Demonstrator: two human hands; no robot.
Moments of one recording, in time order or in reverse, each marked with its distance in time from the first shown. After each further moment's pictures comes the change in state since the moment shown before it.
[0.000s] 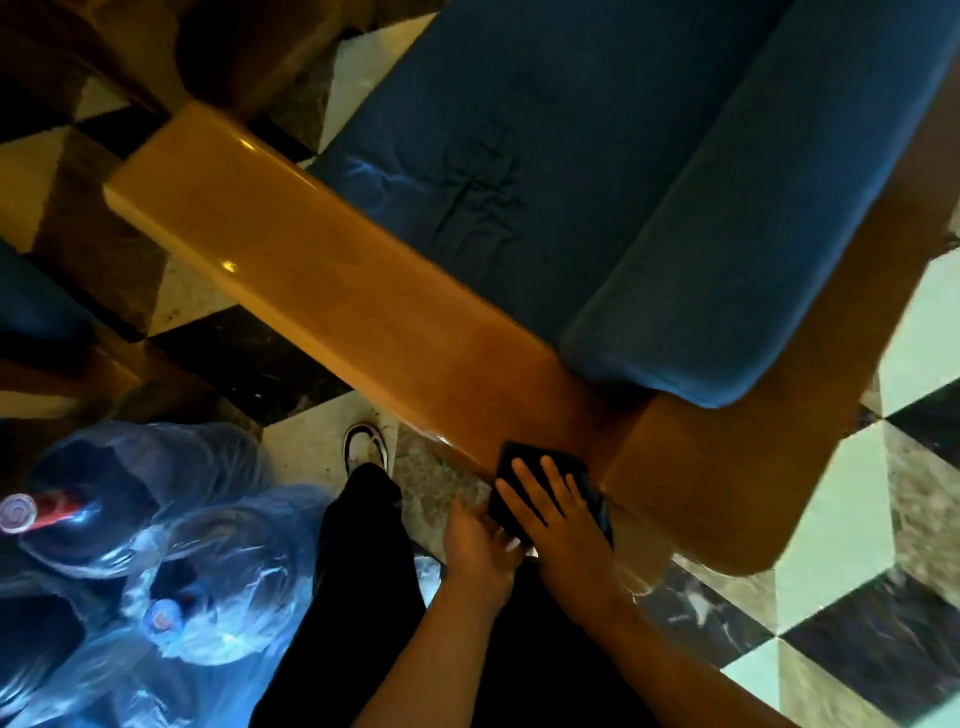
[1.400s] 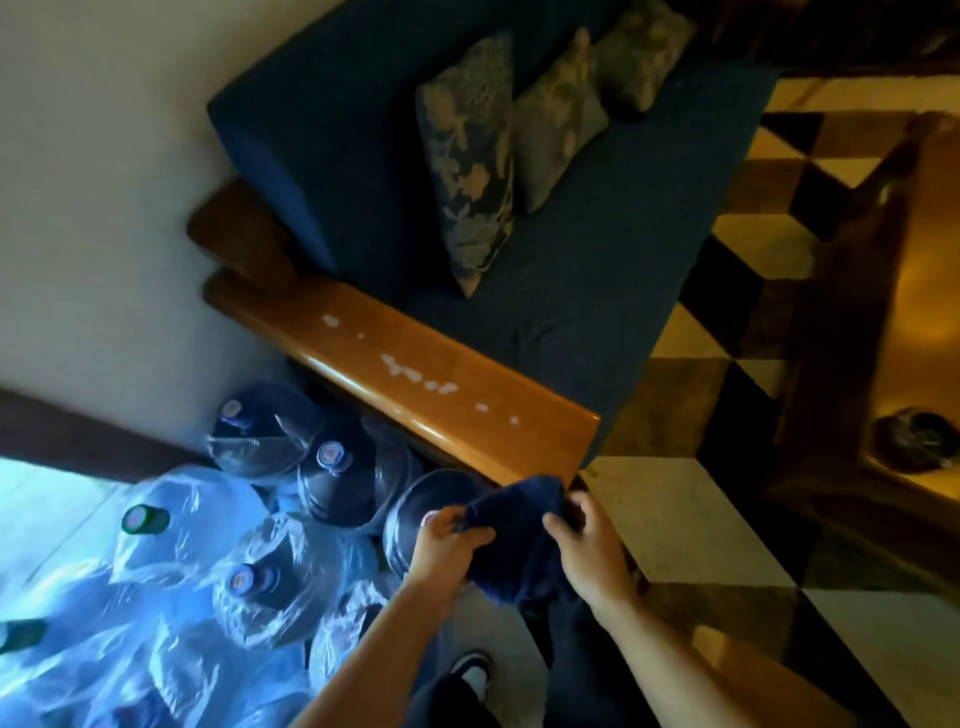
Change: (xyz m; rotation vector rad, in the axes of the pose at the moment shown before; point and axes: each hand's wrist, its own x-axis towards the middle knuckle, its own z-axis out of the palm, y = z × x) left_hand -0.115 0.446 -0.293 -0.734 0.446 0.606; right_hand 0.488 -0.500 -0.112 0.430 -0.730 -0.432
